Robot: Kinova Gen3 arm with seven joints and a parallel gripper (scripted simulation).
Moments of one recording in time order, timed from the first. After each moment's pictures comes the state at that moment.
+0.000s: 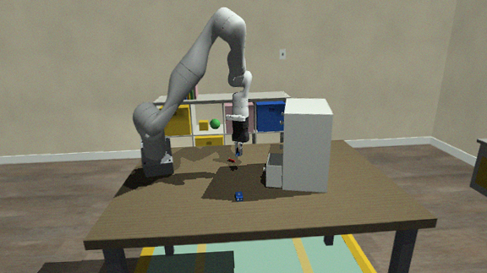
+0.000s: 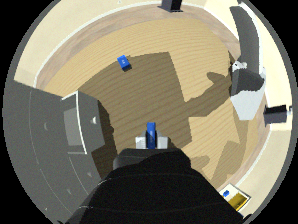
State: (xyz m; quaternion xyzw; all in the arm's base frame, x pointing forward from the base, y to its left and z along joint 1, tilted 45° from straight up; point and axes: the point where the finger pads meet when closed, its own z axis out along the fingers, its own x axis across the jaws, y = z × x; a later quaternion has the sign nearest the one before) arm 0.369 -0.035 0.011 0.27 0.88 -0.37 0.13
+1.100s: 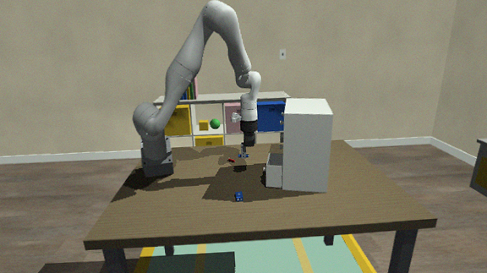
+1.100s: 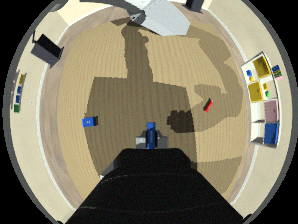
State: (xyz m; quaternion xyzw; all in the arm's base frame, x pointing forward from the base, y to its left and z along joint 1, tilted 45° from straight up) arm 0.384 -0.057 0.038 0.72 0.57 -0.22 0.32
